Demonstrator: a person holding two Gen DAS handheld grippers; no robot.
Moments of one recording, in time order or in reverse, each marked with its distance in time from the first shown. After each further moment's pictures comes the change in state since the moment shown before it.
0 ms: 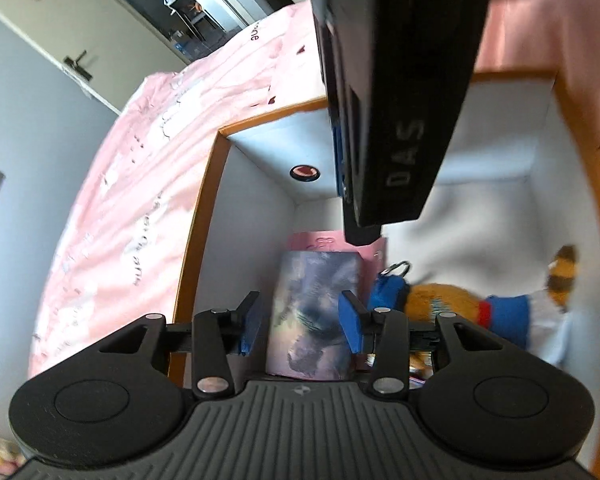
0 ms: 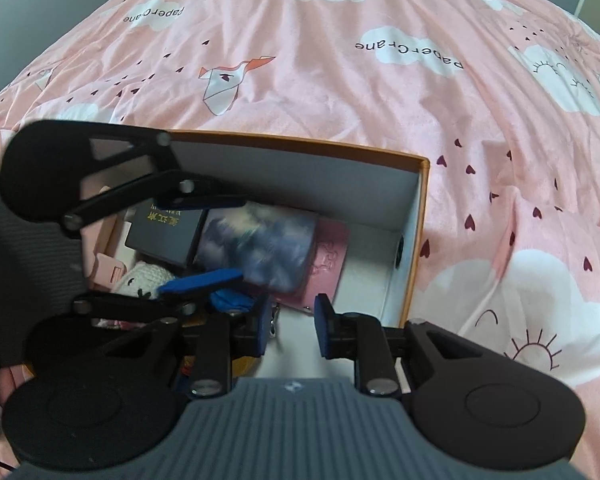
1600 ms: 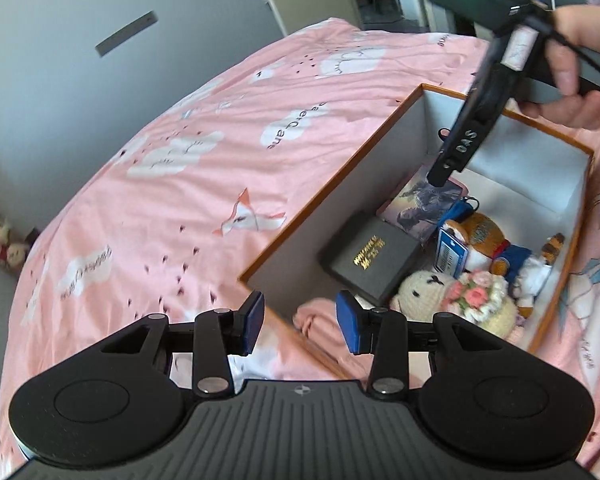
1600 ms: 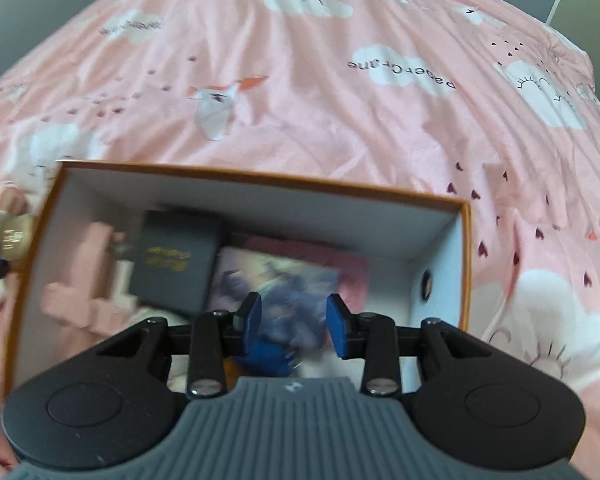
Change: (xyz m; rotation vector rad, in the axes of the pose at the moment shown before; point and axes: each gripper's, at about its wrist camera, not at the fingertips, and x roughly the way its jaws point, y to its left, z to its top) left arm -0.152 0.038 -0.093 -0.584 0.071 0.200; right arm 0.004 0.046 0.019 0.047 -0.053 -0.092
